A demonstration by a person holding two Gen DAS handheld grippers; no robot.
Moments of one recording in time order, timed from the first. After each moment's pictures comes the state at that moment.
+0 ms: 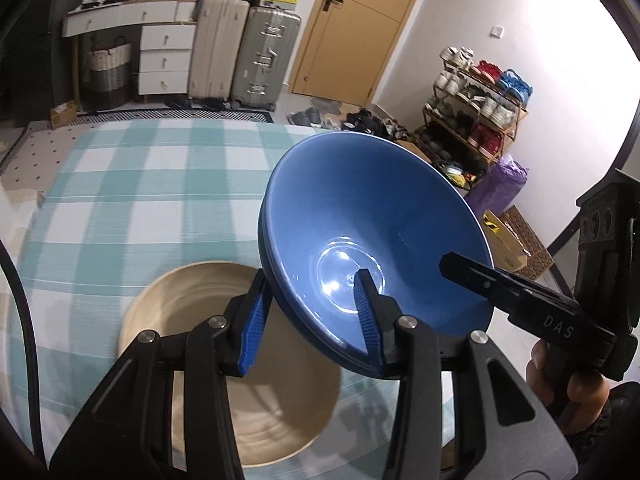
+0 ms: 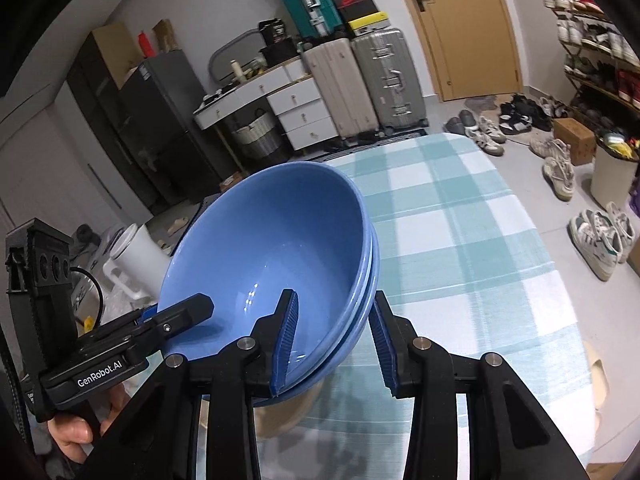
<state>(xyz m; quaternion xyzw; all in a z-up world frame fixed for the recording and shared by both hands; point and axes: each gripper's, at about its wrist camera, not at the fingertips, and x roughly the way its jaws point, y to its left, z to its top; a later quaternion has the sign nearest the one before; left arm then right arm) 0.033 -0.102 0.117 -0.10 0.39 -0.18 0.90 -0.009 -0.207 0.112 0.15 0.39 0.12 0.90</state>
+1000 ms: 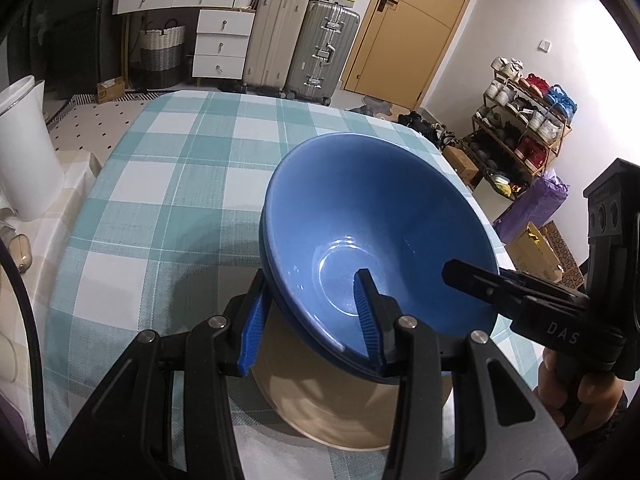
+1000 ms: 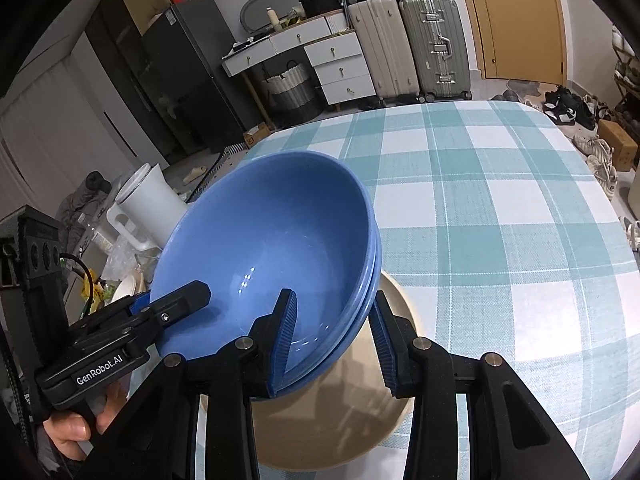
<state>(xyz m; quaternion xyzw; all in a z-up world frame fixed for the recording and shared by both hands) 0.016 -0.007 0.073 -0.11 0.41 -0.10 0.90 0.031 -0.113 0.056 0.11 0.45 0.16 0.87</state>
